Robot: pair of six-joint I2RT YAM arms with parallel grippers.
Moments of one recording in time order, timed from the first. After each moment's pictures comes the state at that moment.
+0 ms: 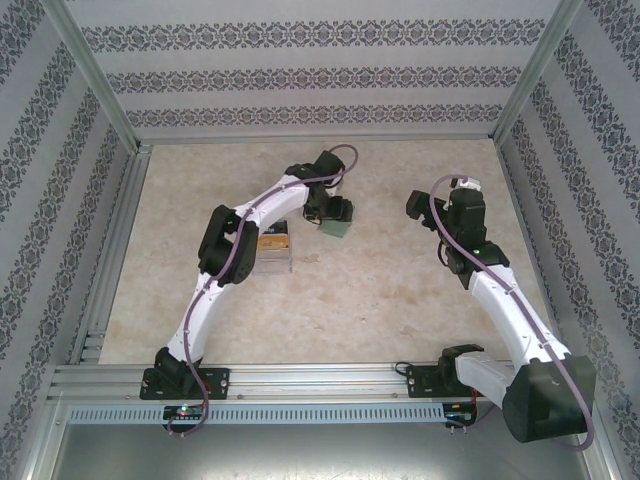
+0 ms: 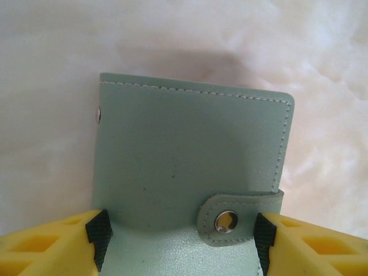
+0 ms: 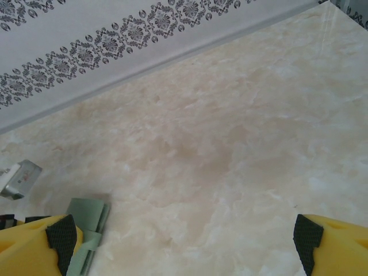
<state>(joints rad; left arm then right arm) -0.57 2.43 2.11 -0.84 0.20 -0.44 0.12 1.06 0.76 -0.20 0.09 0.44</state>
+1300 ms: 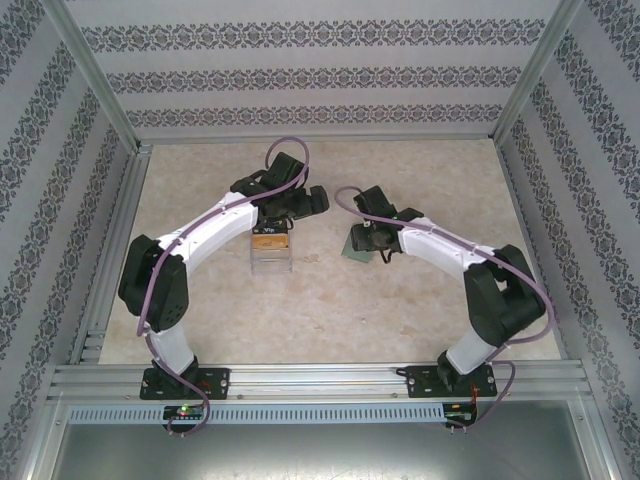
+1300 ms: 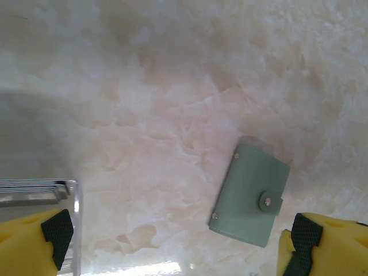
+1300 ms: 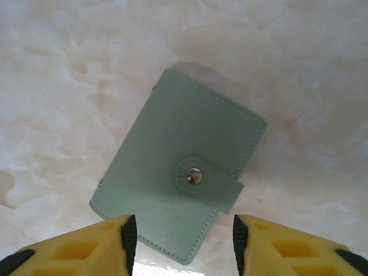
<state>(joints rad) -0.54 1.78 1.48 -0.64 0.01 -0.77 0.52 1.64 1.07 -0.54 0.13 0.34</state>
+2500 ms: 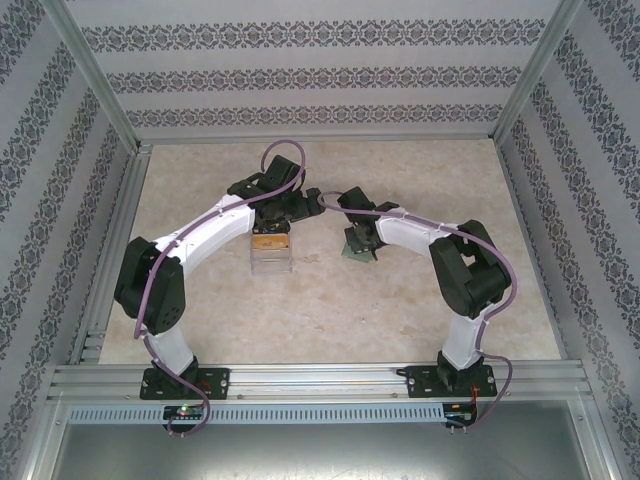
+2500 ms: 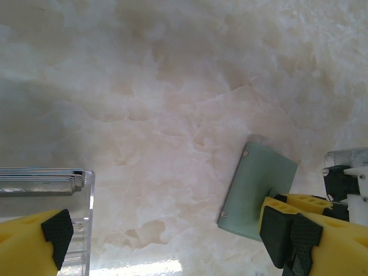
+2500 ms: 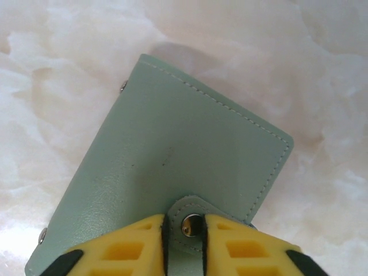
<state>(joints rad) -0.53 1.76 1.45 -0.63 0.01 -0.79 0.53 1.86 1.19 -0.58 0.22 0.31</state>
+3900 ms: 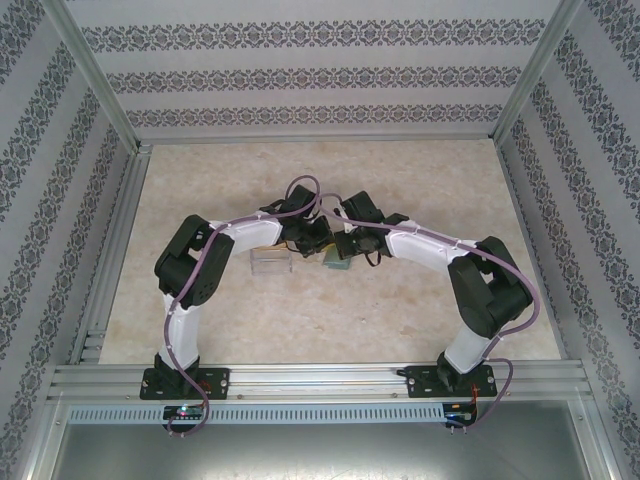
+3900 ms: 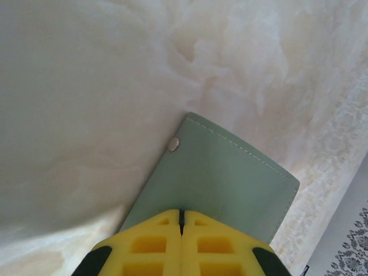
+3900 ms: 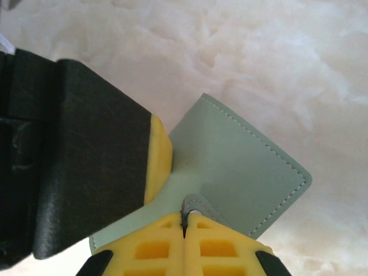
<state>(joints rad) -0.57 2.04 1.32 -0.25 0.40 -1.09 0.57 1.70 1.04 -0.37 -0.08 0.27</state>
